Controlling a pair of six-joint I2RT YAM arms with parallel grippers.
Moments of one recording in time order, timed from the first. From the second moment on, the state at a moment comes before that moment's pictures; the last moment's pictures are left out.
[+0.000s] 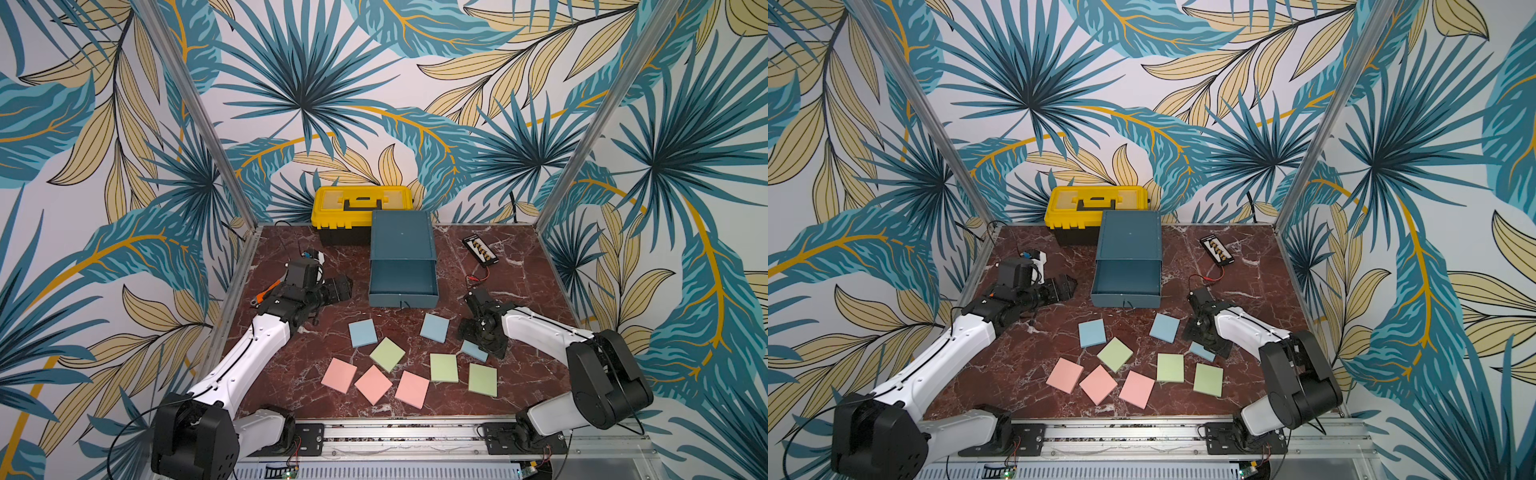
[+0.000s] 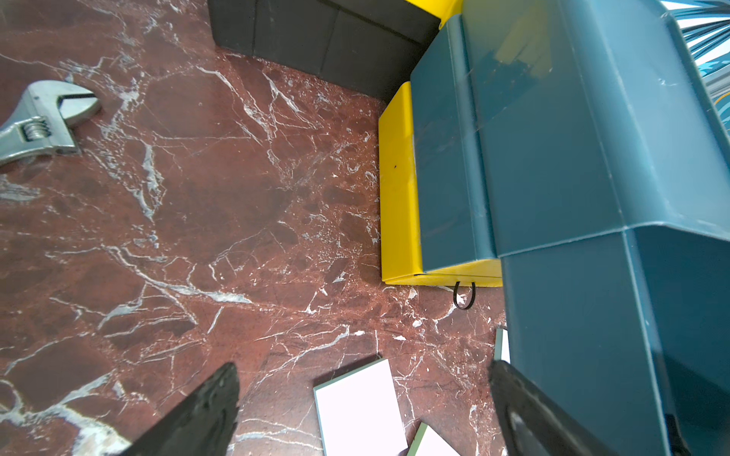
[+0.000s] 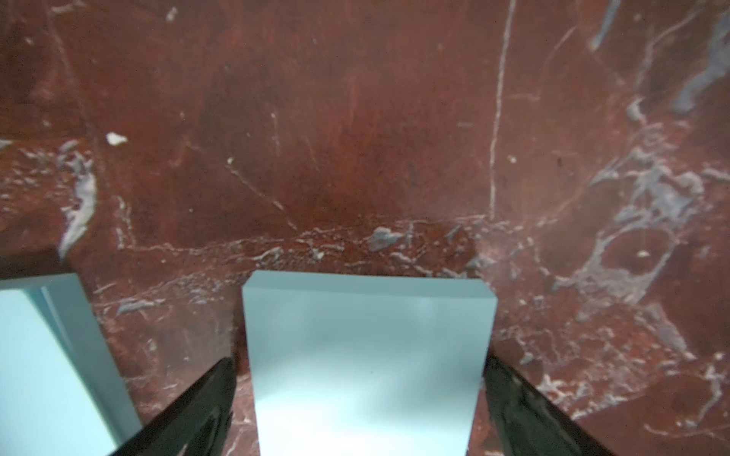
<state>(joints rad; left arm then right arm) -0.26 1.20 0.89 -0.39 0.14 -0.51 0.33 1.51 0.78 -0.69 0.13 0.82</state>
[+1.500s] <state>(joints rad) -0.26 1.17 0.90 -0.38 0.11 -0.53 0.40 1.22 1.30 -0.90 0.14 0.67</state>
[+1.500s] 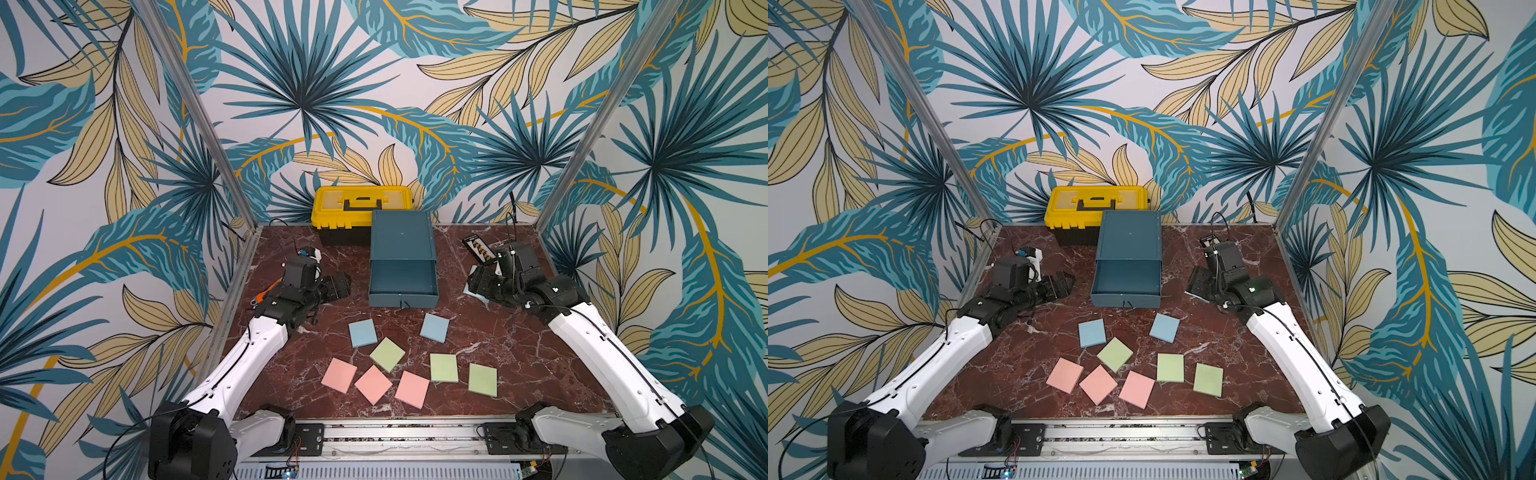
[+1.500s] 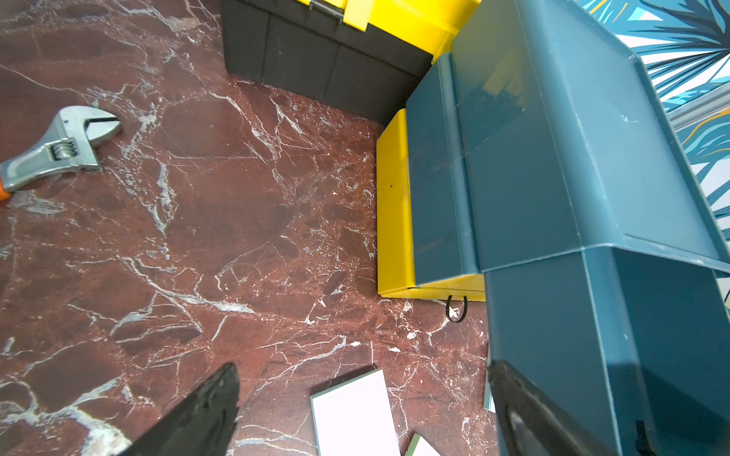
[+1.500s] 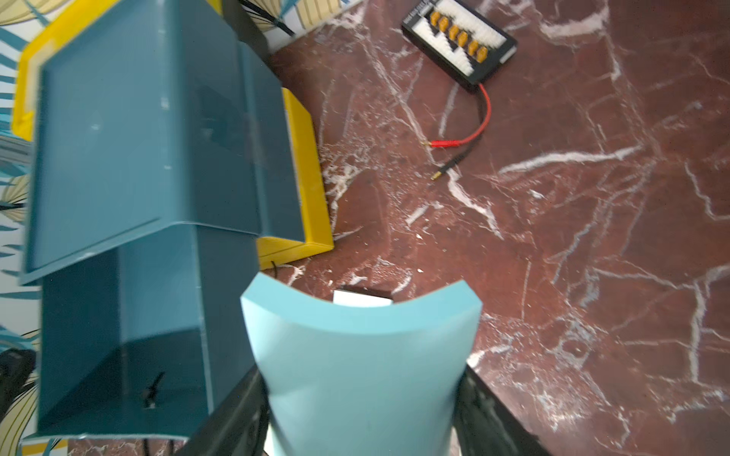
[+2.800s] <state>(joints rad) -0.26 1.11 0.92 -0.40 0.06 -0.50 0.76 1.64 1.57 -0.69 0.26 0.62</state>
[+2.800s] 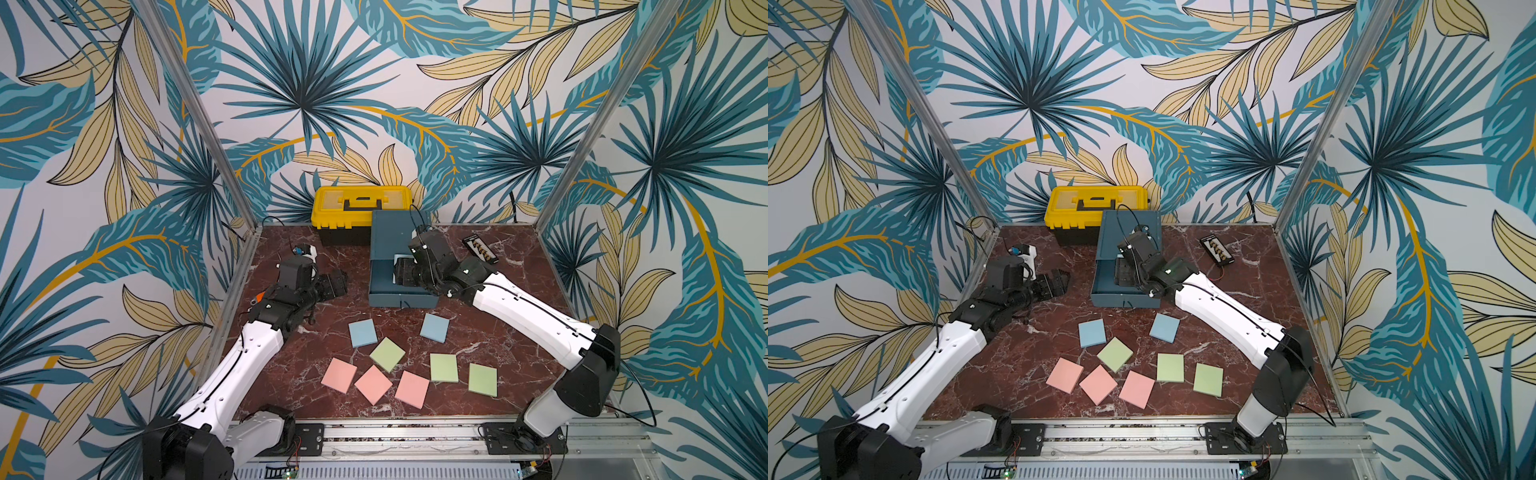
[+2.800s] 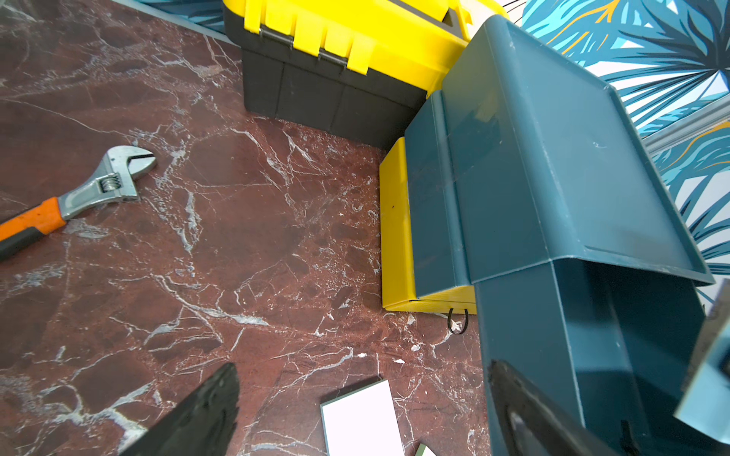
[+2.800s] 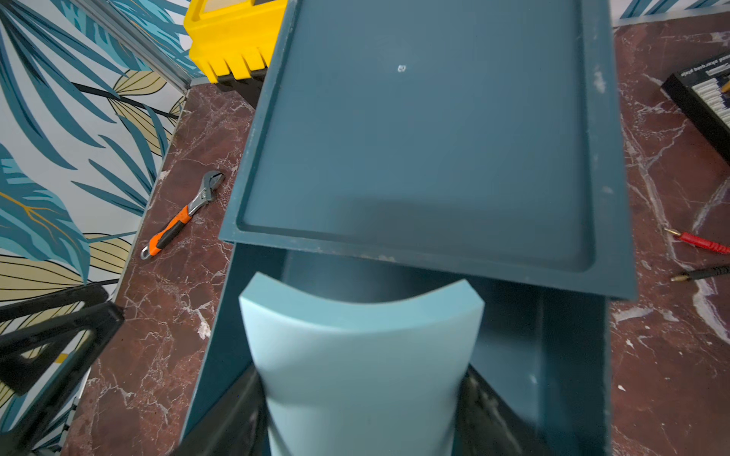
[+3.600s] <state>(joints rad) -0.26 1.07 0.90 -0.40 0.04 -0.50 0.78 1.66 1.59 -0.69 0.31 0.61</state>
